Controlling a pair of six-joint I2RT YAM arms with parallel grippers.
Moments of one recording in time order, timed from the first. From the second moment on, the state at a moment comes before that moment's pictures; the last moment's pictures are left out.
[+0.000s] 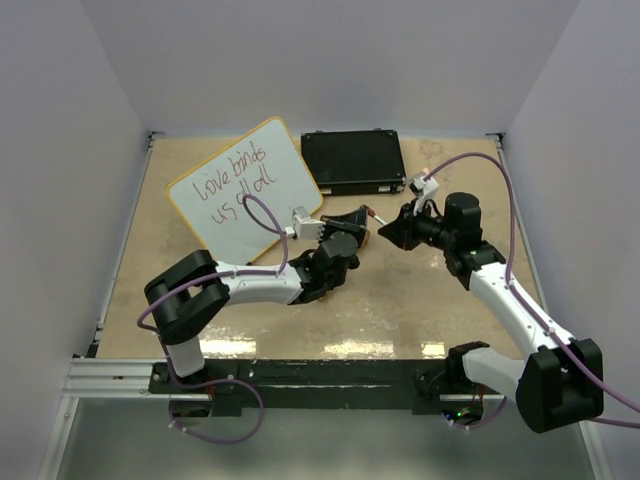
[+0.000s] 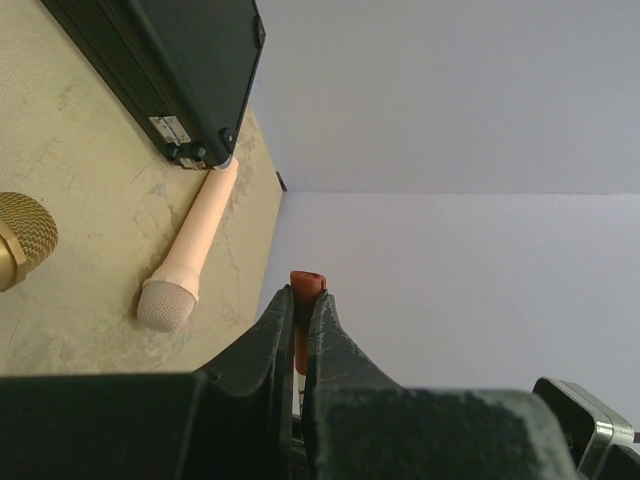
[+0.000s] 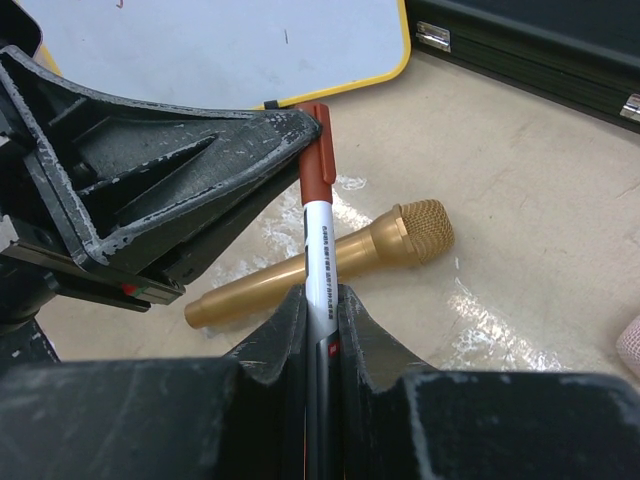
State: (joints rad) left arm -1.07 1.77 1.01 0.59 -0.85 -1.61; right arm 0.25 1.11 0.73 -0.04 -0.56 0.11
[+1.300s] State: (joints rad) left arm -1.13 1.69 0.85 0.82 -0.82 -1.53; right arm 0.12 1.05 0.72 -0.10 -0.82 0.08
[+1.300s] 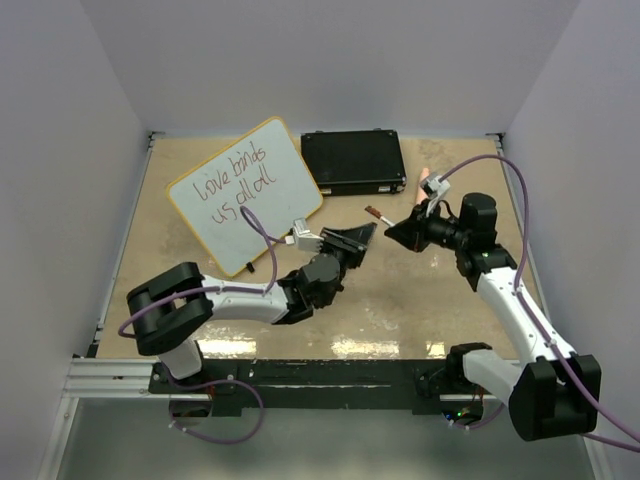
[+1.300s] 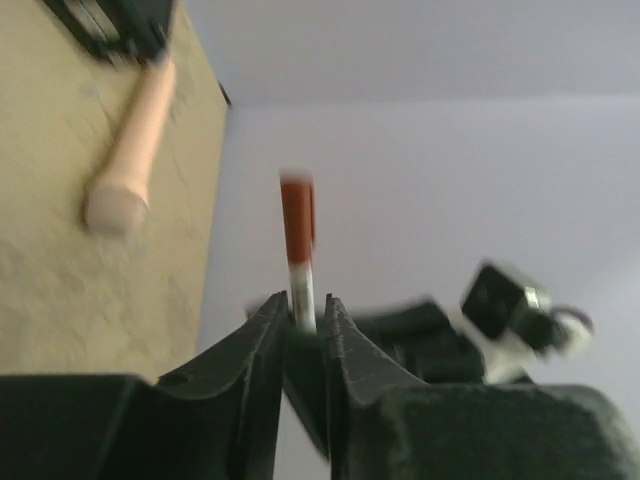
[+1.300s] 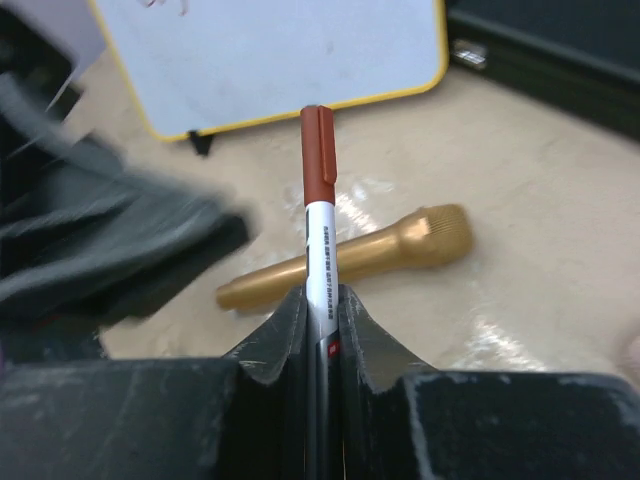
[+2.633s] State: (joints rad) left arm -0.96 0.74 0.44 0.16 -0.27 -0.46; right arm 0.08 1.37 0.86 -0.58 -0.67 -0.96
